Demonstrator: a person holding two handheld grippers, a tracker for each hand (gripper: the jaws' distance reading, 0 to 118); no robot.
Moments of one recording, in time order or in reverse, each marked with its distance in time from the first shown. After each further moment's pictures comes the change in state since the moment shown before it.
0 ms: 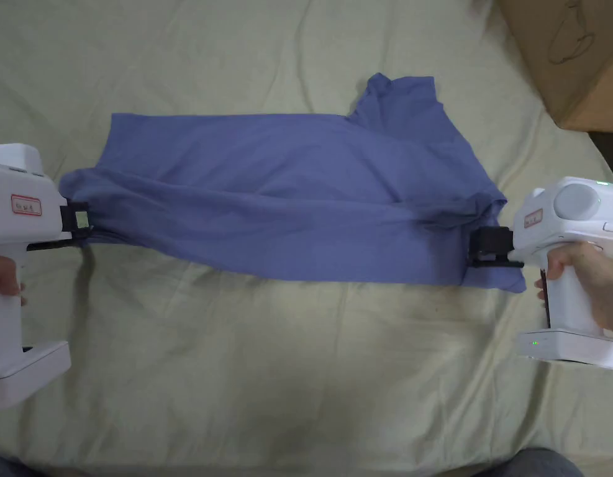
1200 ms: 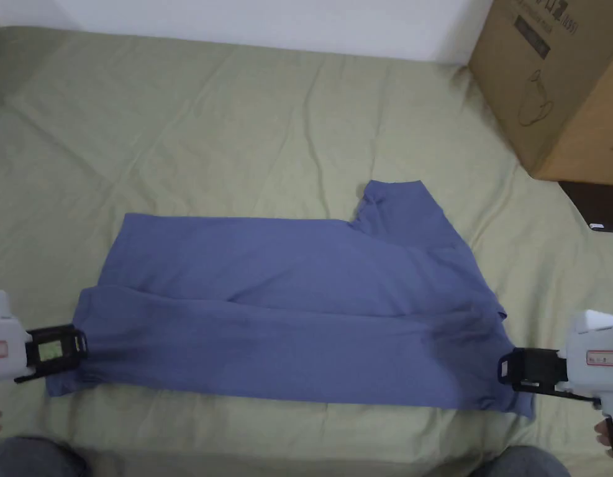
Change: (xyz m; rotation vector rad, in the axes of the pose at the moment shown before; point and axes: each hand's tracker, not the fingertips) left arm -0.086 -0.122 0.070 -0.015 0.087 0.102; right arm 0.021 -0.175 0.126 0.109 0.082 0.018
